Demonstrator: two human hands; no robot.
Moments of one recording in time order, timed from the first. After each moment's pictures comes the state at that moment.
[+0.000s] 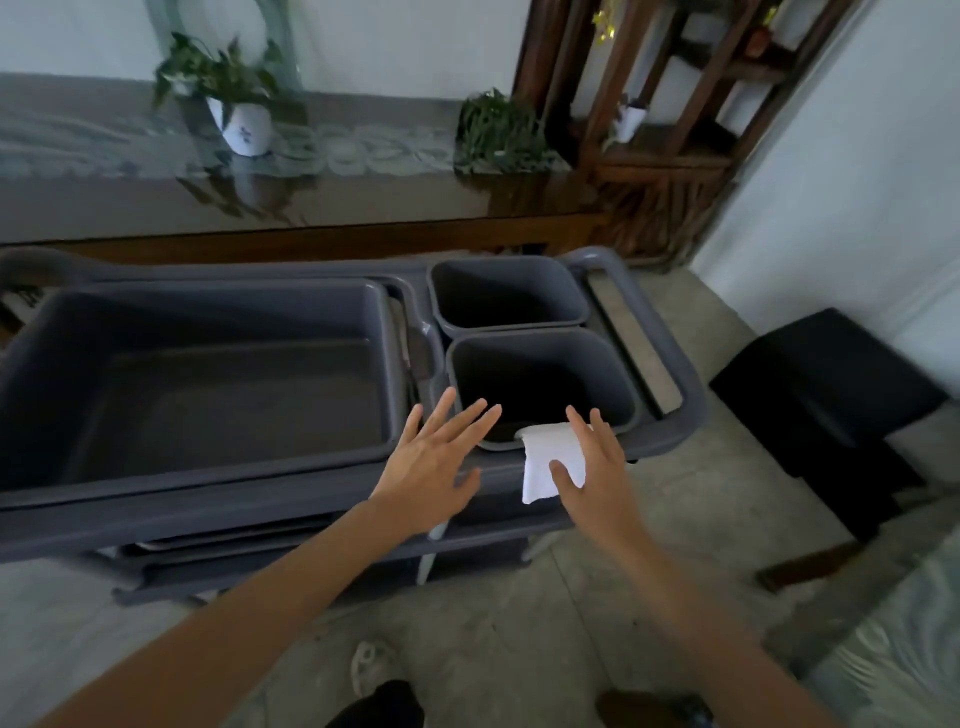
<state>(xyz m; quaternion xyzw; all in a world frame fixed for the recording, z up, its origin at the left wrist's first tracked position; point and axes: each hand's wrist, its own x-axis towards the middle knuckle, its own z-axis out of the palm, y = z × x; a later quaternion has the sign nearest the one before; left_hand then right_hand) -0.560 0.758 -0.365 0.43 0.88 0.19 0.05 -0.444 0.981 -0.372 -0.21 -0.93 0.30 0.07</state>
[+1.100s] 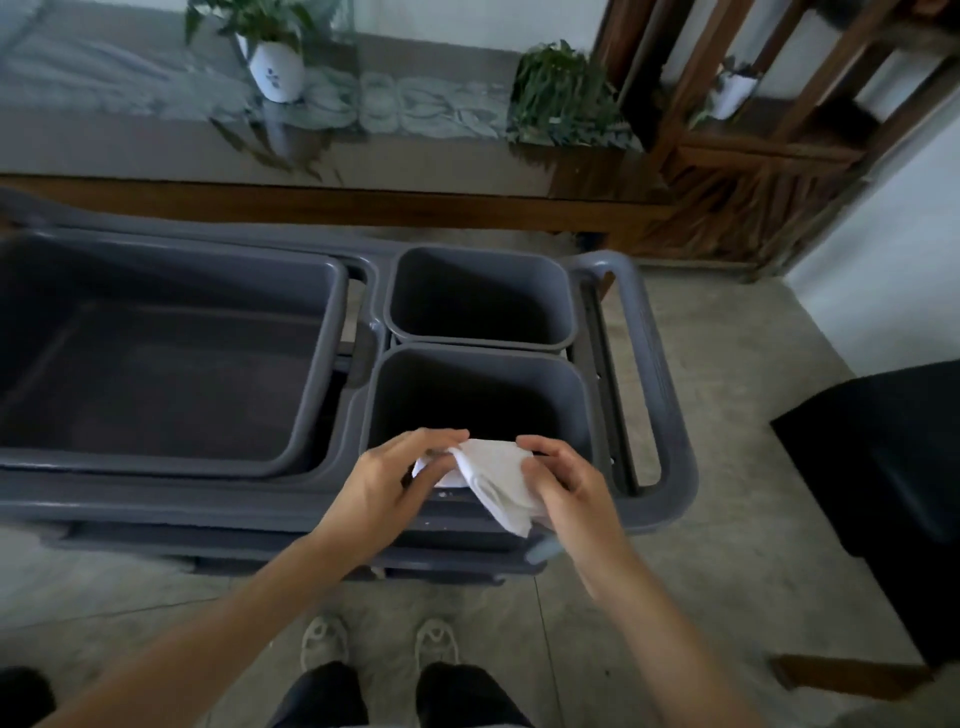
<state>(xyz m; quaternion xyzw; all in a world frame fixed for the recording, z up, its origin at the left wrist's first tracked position) -0.556 0.884 -0.360 0.27 0.81 0.52 0.02 -0.494 1.102 -0.339 -0.20 -0.73 0.65 -0.05</state>
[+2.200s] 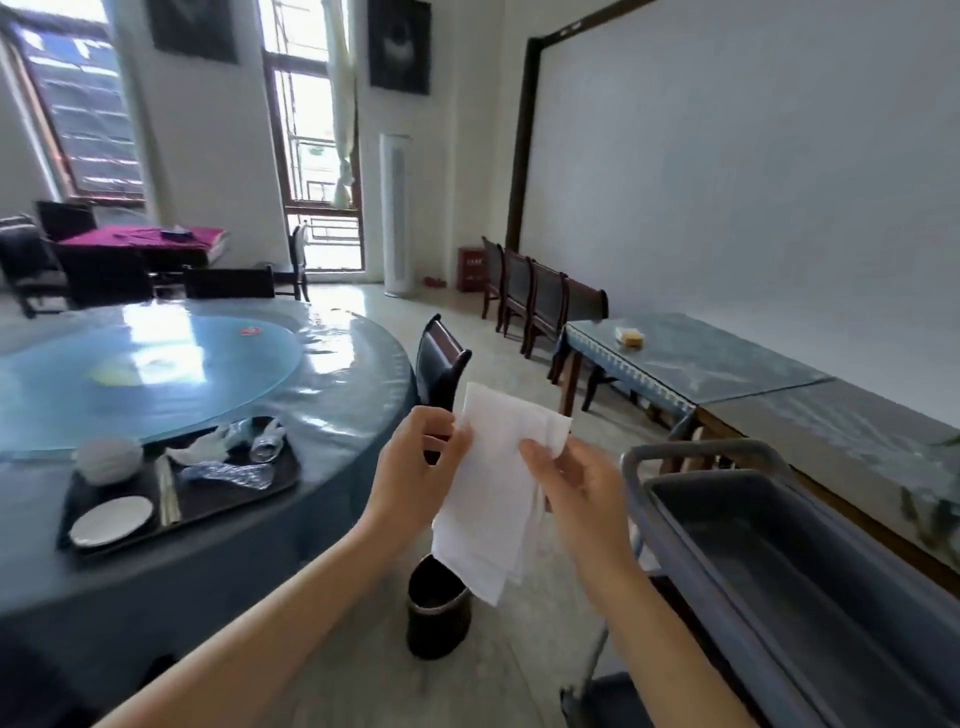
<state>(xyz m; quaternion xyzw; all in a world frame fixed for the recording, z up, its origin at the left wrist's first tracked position) -0.168 0.549 -0.153 -0.37 0.70 0.38 -0.48 -0.318 0.660 -0.143 0.43 -0.60 0.64 -0.21</state>
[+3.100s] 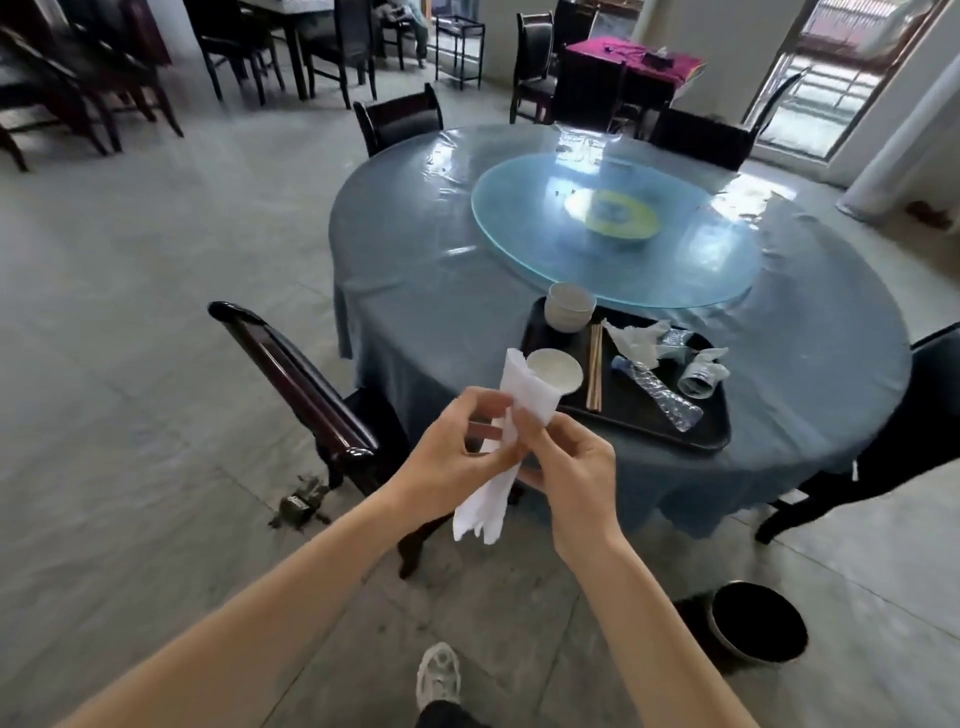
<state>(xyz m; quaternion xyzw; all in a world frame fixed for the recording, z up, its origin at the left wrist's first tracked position) 0.321 0.452 -0.278 -0.60 0.49 0.40 -0.49 0.178 0.403 -0.273 0.50 -0.43 0.40 -0.63</state>
